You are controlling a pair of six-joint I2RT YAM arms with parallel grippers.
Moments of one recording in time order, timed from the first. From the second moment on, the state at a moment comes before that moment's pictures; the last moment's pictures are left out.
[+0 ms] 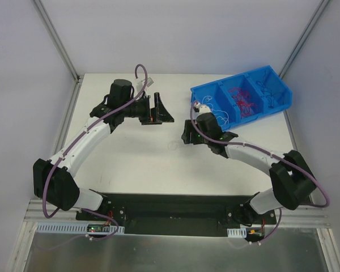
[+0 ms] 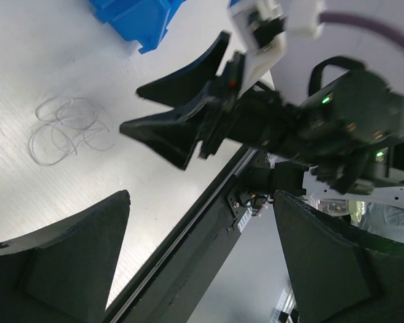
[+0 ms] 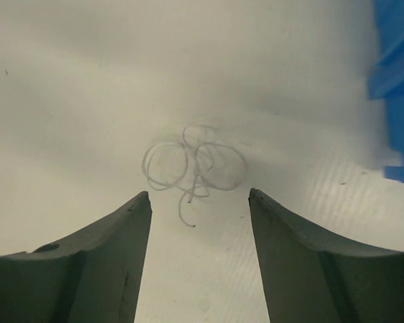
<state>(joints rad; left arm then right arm) -0.41 1.39 1.23 -0.40 0.72 -0.63 0.66 1.45 0.89 -0.09 0.09 0.46</state>
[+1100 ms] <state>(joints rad) -0.43 1.51 1.23 -0.36 0.80 -0.63 0.75 1.26 0.65 0.29 -0.04 0.53</state>
